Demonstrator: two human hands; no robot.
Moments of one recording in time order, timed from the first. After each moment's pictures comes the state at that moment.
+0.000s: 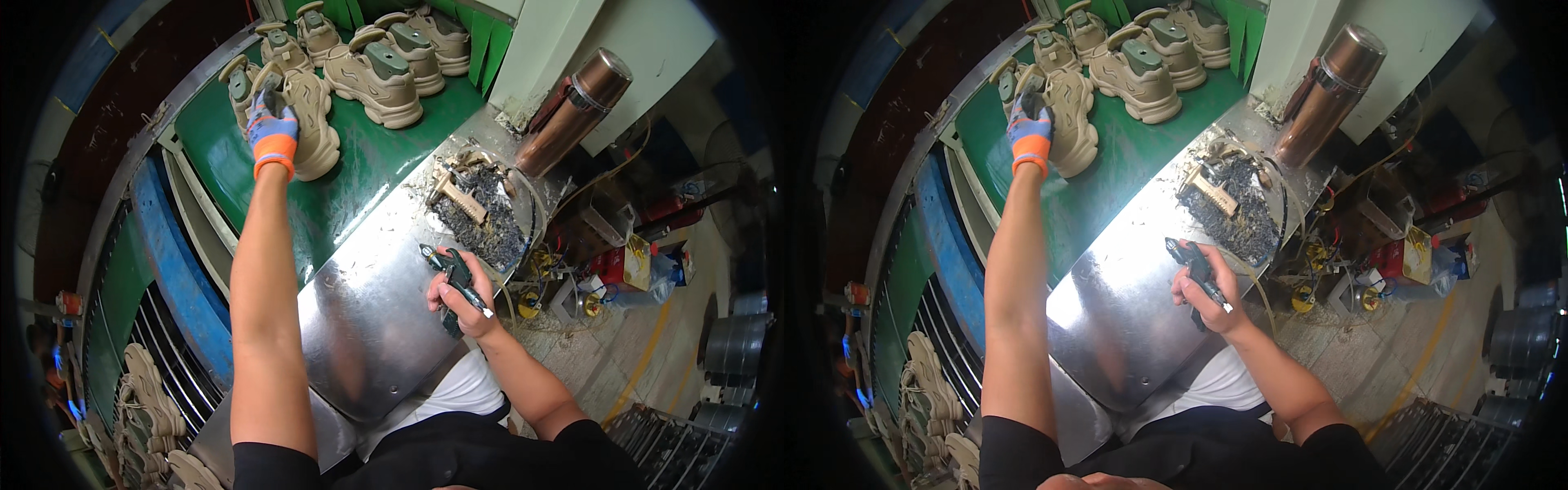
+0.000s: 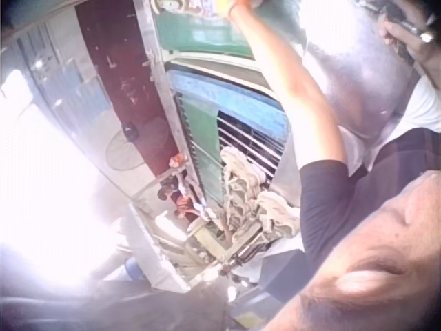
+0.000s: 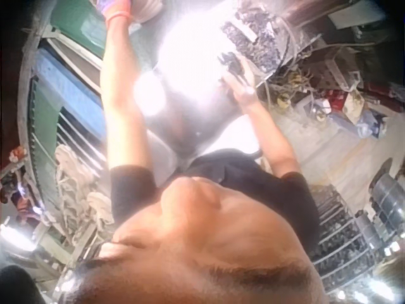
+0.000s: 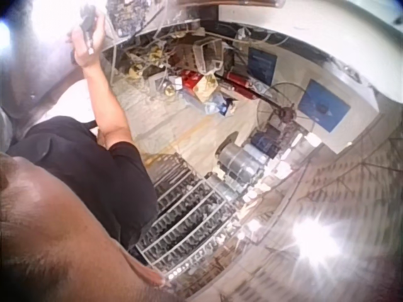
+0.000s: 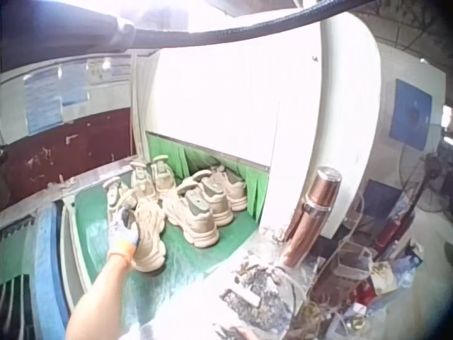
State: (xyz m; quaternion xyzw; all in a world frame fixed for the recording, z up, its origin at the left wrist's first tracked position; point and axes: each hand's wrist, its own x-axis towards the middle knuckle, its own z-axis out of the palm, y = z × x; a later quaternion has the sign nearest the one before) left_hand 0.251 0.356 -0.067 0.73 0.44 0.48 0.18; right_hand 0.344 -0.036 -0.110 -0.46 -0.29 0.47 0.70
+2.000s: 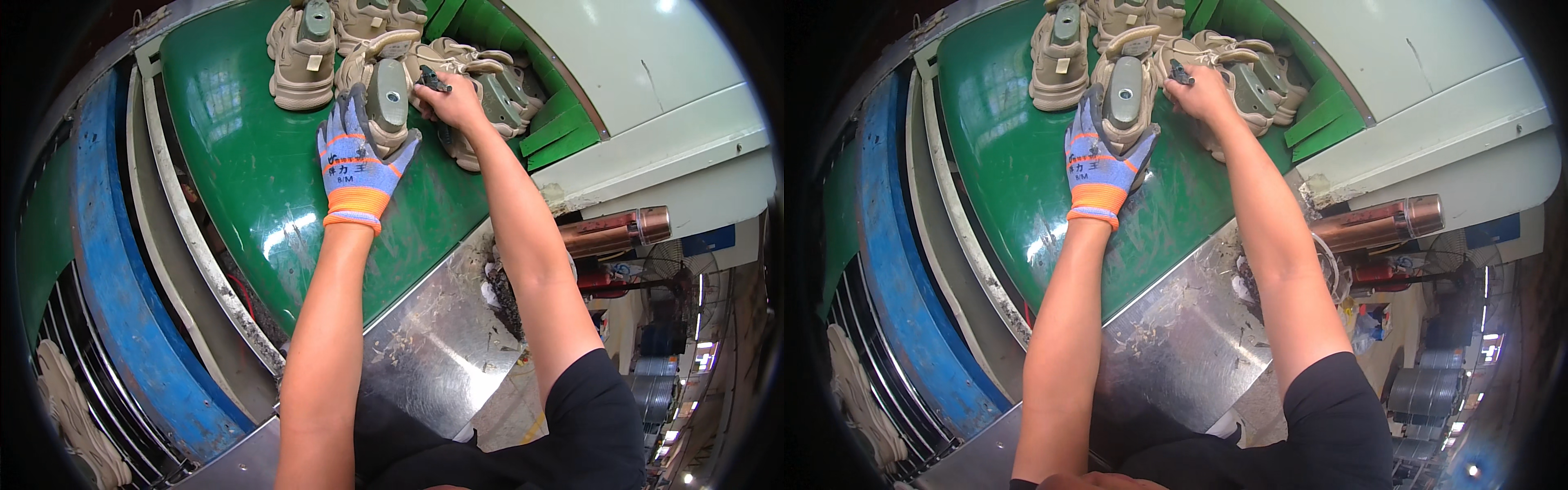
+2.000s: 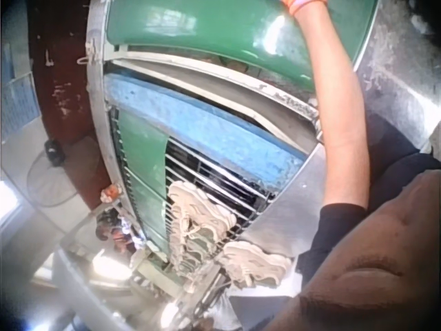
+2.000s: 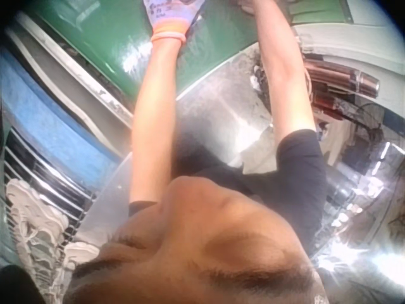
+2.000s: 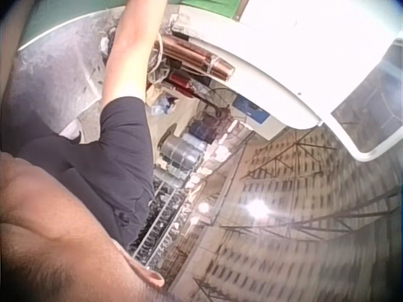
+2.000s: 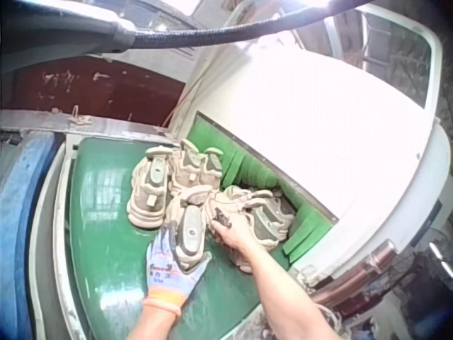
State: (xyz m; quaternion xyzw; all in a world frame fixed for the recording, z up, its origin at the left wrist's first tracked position) left_hand 0.247 0.329 -0.128 0.69 0.44 0.53 0.22; right_hand 0.454 0.375 -0.080 -0.73 -0.59 0.17 0.29
